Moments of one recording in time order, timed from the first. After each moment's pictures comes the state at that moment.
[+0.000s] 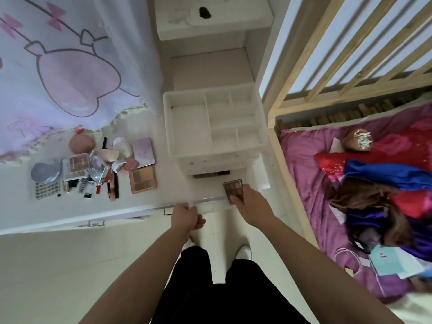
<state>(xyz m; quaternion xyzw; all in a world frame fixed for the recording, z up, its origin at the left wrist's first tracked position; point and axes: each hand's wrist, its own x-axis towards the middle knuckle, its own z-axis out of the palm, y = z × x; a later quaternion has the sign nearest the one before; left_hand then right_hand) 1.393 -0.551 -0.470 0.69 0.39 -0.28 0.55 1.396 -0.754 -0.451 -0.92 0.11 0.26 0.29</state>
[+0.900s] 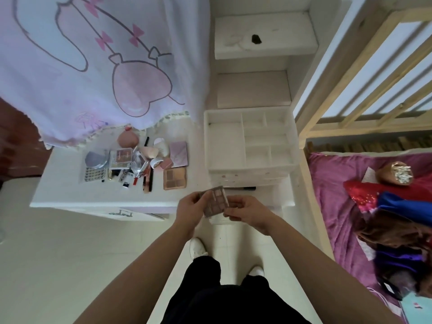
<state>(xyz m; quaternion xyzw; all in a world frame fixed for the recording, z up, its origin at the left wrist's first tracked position) 1.390 -0.513 -0.416 0.70 0.29 -0.14 0.63 1.409 -0.702 -0.429 -0.67 0.09 0.40 0.62</state>
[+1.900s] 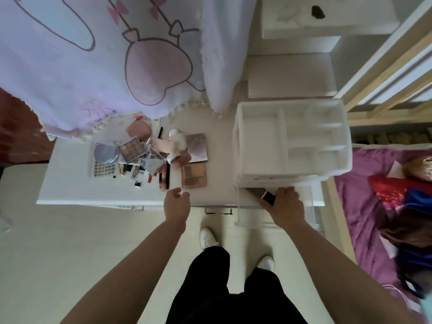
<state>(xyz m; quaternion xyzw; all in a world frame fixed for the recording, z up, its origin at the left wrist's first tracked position) 1.420 -0.404 -0.463 0.68 0.47 -0.12 0.55 1.435 -0.688 -0.489 -0.97 0.08 0.23 0.05</state>
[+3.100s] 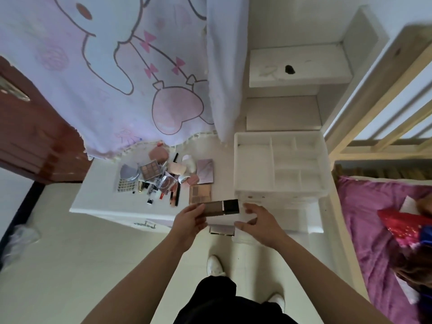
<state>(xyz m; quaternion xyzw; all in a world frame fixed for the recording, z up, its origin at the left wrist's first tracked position) 1.397 -0.433 -0.412 0.52 0.38 -0.15 0.75 1.424 -0.667 -0.432 -0.84 0.00 0.29 0.47</state>
